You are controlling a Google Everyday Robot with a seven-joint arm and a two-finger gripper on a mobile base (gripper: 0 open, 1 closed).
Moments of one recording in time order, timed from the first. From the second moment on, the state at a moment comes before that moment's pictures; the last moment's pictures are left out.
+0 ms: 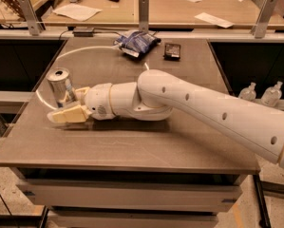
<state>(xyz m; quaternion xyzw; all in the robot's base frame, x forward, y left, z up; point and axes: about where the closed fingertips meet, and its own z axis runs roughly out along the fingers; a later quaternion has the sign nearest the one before) 0.547 0.199 0.841 -0.49 0.59 0.45 0.46</state>
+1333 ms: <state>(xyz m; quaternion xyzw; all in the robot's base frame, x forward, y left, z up) 0.596 0.044 0.879 -0.30 0.72 0.24 0.58</state>
